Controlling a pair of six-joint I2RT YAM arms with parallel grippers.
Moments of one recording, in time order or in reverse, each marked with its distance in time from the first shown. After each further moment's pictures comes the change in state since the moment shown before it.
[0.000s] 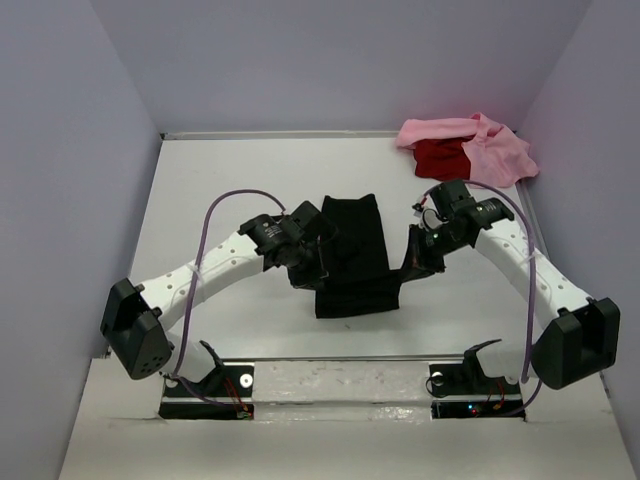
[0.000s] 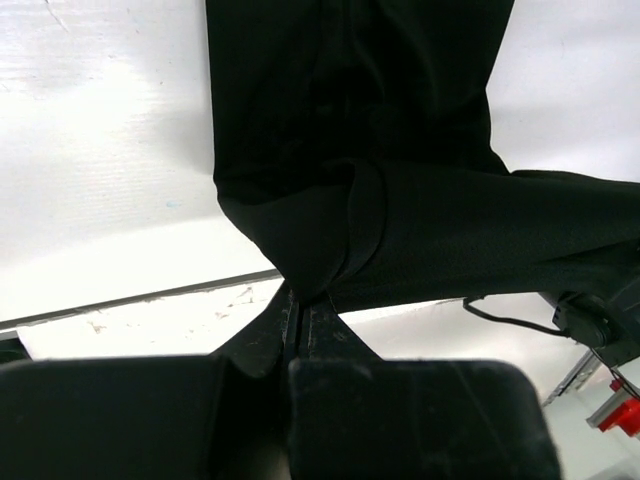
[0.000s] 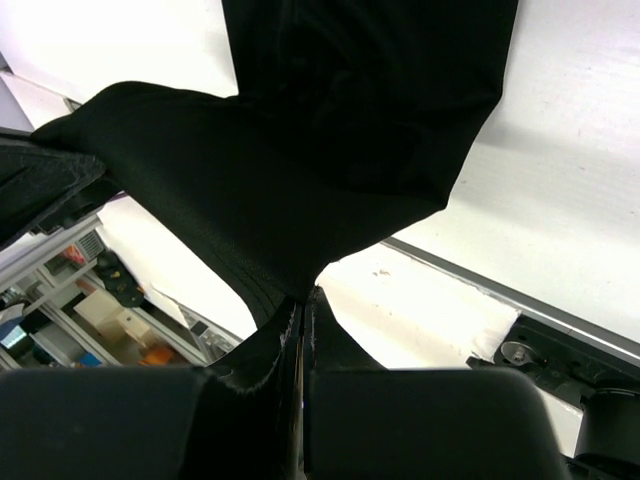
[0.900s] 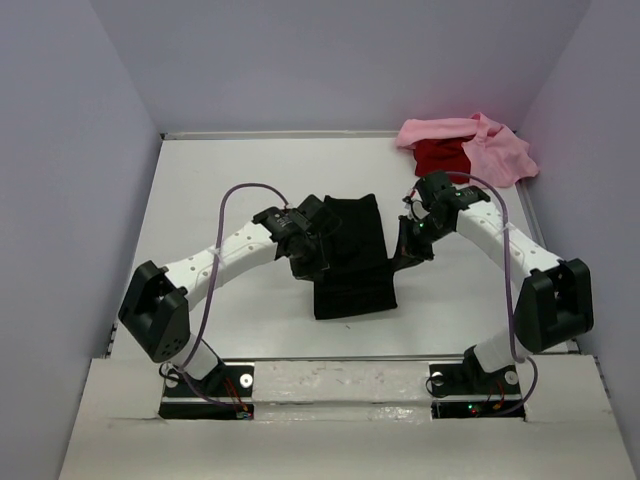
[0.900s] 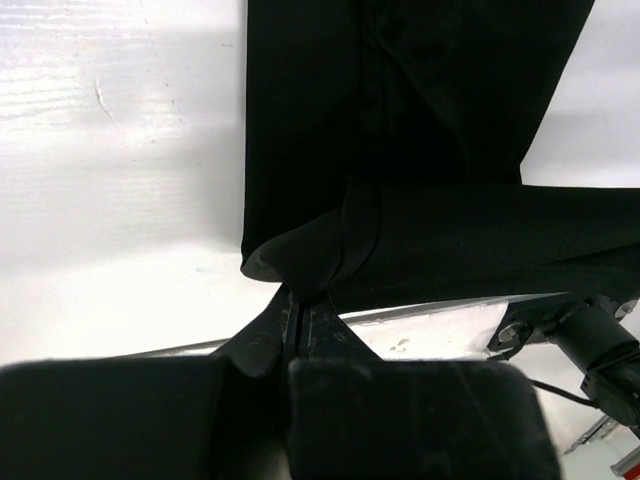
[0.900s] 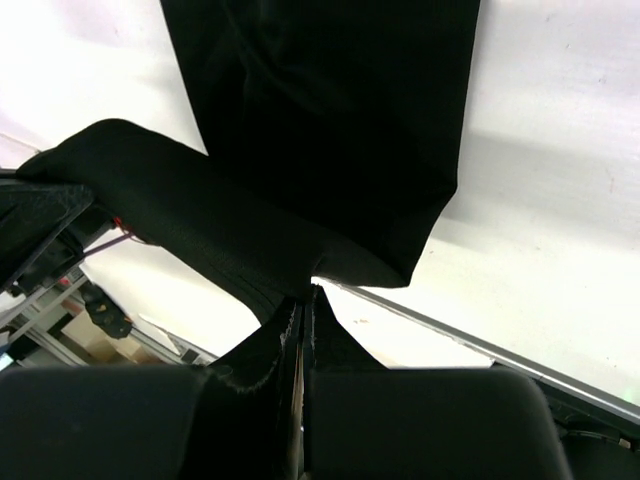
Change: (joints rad) left arm 0.056 0.120 0.020 0.052 -0.045 0.062; right arm 0.000 0.198 0.066 0.093 0.063 -0.004
